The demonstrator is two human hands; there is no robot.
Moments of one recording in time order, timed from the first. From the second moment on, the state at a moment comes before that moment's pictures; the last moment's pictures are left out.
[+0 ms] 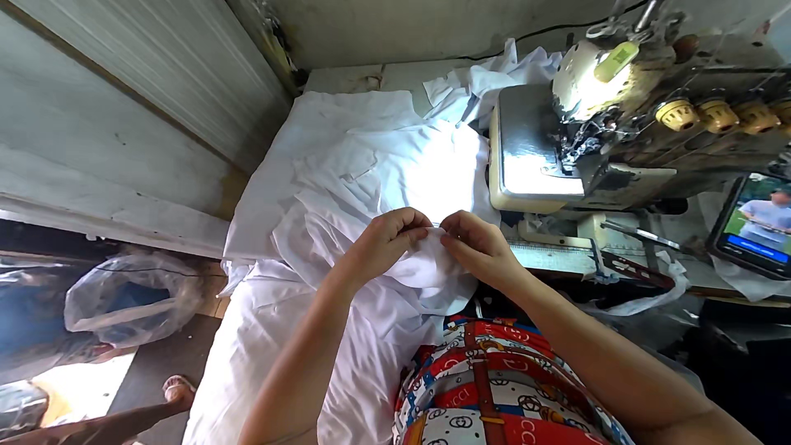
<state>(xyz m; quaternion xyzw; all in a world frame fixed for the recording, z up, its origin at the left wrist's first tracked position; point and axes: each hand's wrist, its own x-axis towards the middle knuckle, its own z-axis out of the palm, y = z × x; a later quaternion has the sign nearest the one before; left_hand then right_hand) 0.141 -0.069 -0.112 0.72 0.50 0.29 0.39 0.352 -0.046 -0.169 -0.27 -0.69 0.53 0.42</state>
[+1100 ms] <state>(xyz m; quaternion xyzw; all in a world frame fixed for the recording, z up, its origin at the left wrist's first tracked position) 0.147 -0.073 -0.115 0.72 0.51 0.35 0.32 0.350 -0.048 -0.170 -0.27 -0.73 0.47 0.42</state>
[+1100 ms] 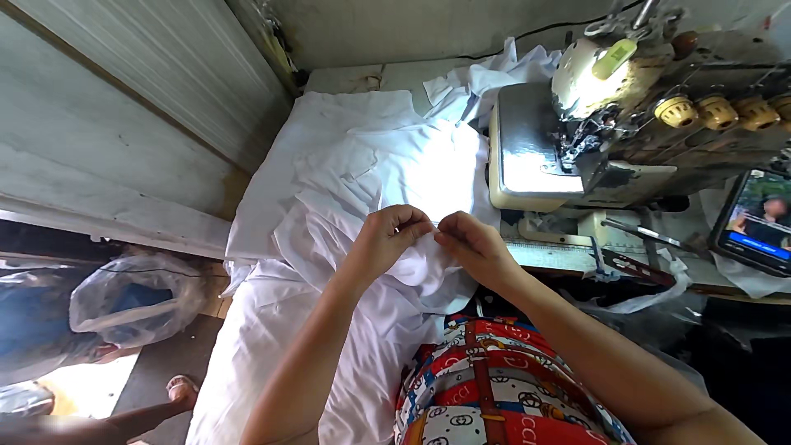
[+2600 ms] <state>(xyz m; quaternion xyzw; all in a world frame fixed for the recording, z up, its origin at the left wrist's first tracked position) 0.285 0.069 -0.128 0.79 0.40 0.42 0.21 0.477 -0.074 -0.187 -0.45 -0.50 0.56 0.49</state>
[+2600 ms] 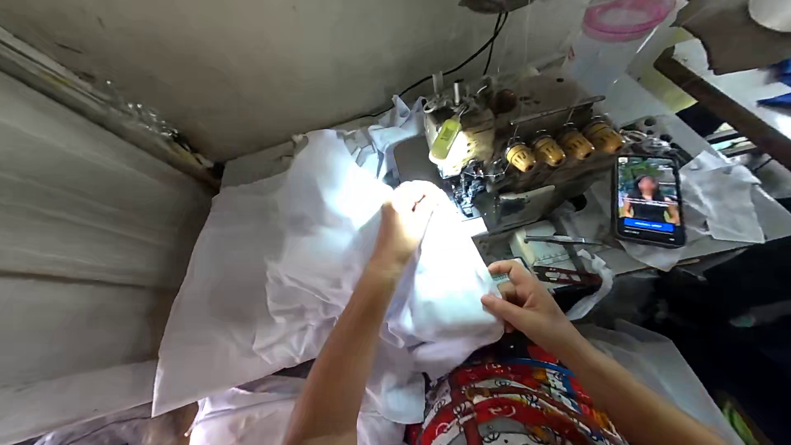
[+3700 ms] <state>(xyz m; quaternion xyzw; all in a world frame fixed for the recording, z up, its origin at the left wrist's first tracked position) 0.294 0.016 -0.149 0.87 0.41 0.24 0.14 0.494 -0.079 -0.226 -0.45 -0.48 0.55 0.51</state>
